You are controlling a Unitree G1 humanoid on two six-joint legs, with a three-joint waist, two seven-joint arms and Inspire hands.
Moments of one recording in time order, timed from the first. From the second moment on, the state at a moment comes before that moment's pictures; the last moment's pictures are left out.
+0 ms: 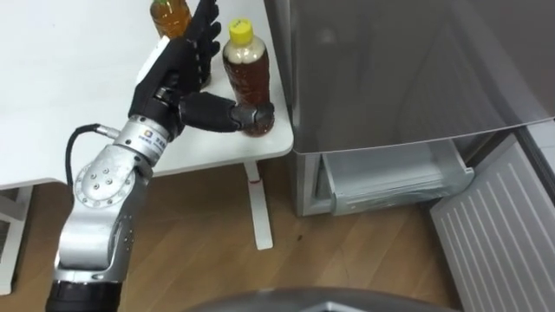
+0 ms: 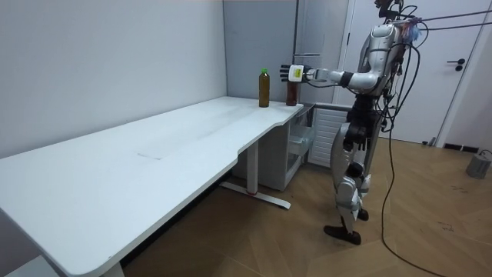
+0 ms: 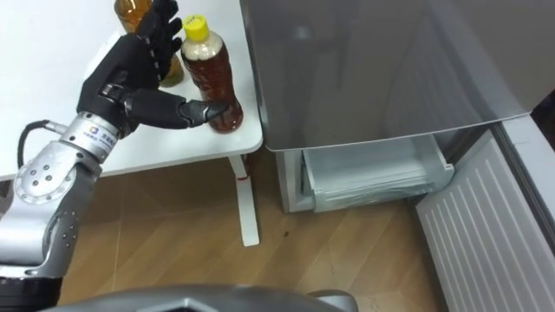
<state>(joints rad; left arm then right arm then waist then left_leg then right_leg) 0.12 0.25 -0.01 -0.25 -0.20 0.15 -0.26 0.10 -0.26 0.01 1.36 -0.21 0.18 0.14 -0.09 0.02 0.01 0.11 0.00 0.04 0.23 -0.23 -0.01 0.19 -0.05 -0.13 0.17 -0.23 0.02</state>
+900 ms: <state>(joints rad) 0.02 0.24 0.01 -0.16 -0.32 0.21 -0.20 0.11 -0.26 0.01 1.36 -0.21 0.26 0.20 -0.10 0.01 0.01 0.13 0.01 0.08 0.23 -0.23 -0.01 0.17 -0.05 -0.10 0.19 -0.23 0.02</state>
